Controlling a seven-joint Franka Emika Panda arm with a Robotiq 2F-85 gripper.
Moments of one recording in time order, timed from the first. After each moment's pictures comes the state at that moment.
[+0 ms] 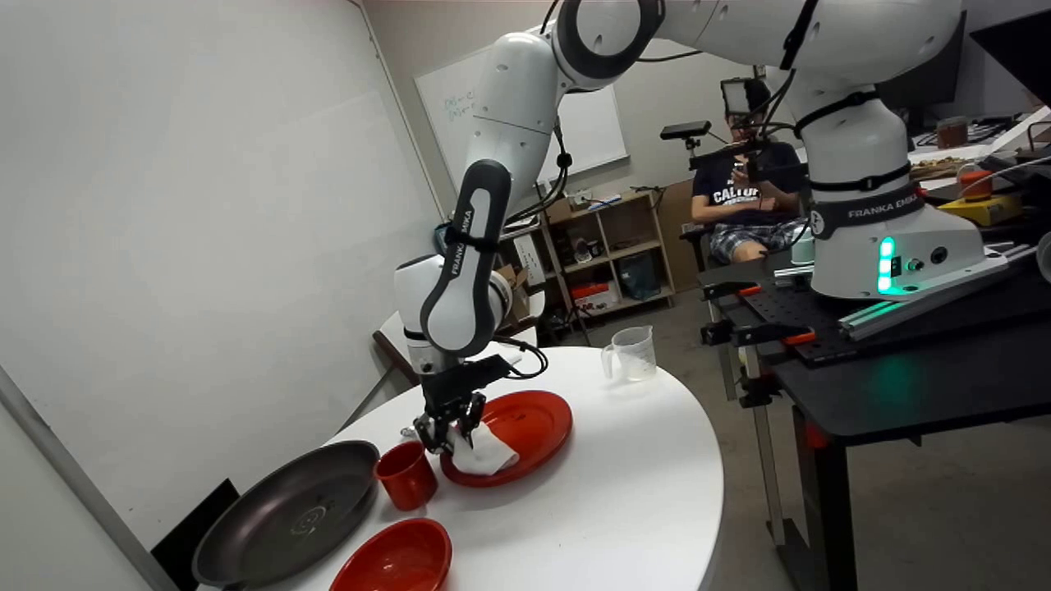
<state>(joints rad) 0.13 0.99 -0.04 -1.61 0.18 2.76 0.78</state>
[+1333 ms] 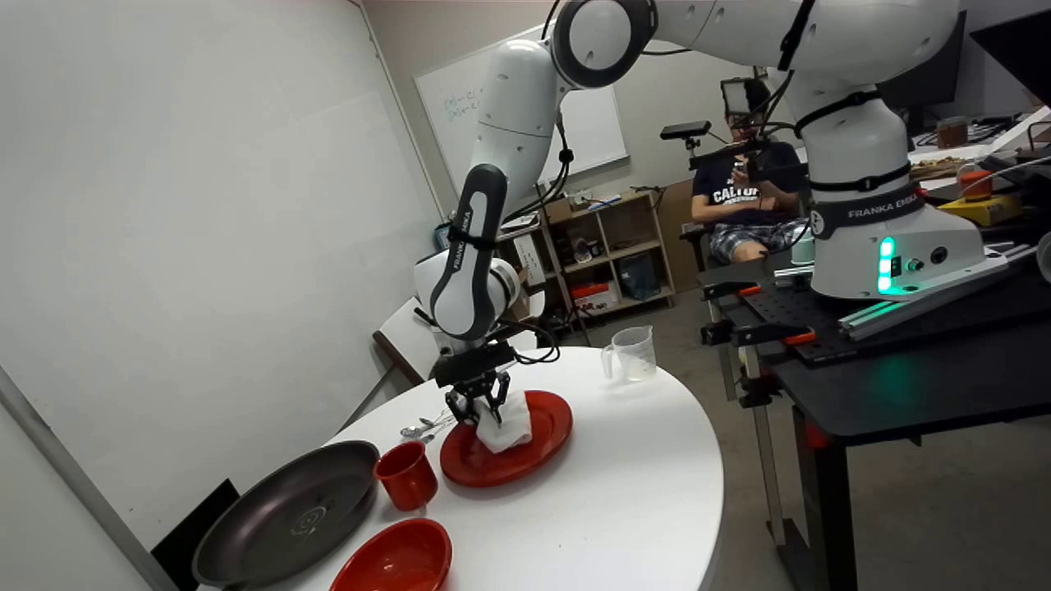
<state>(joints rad) 0.10 0.99 -0.13 -1.63 0.27 2.65 0.99</state>
